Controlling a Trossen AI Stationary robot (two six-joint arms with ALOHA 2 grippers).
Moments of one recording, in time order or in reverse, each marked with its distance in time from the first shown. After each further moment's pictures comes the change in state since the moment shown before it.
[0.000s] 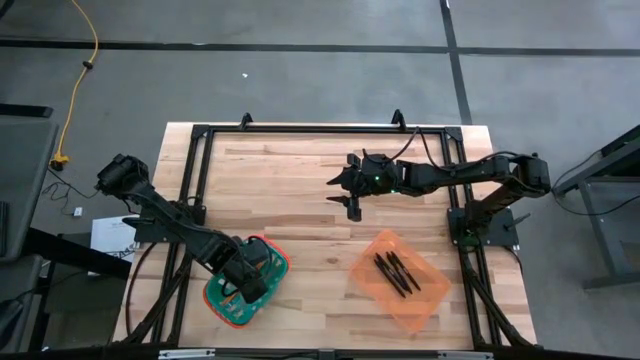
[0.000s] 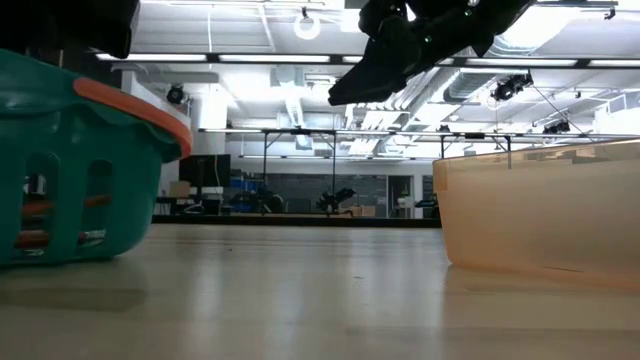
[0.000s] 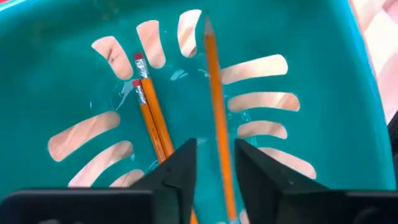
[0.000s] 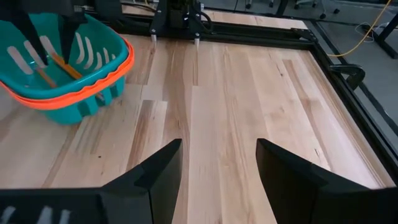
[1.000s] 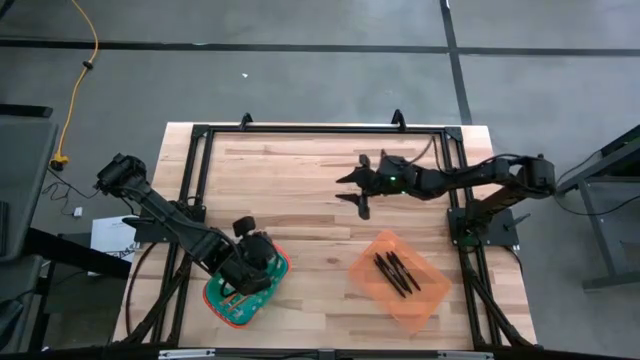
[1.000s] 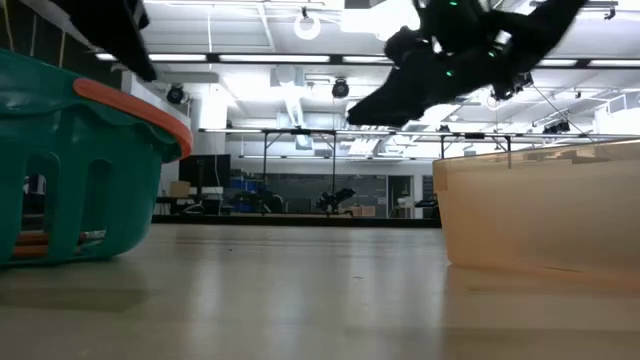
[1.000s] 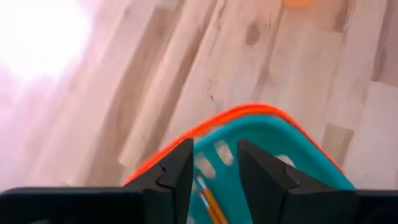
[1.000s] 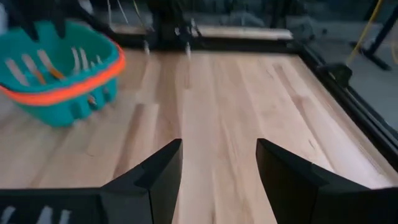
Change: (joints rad) left arm -0.001 -0.001 0.184 -0.160 -0.411 0.365; right arm -0.067 -0.037 -0.244 0.316 -0.069 0.029
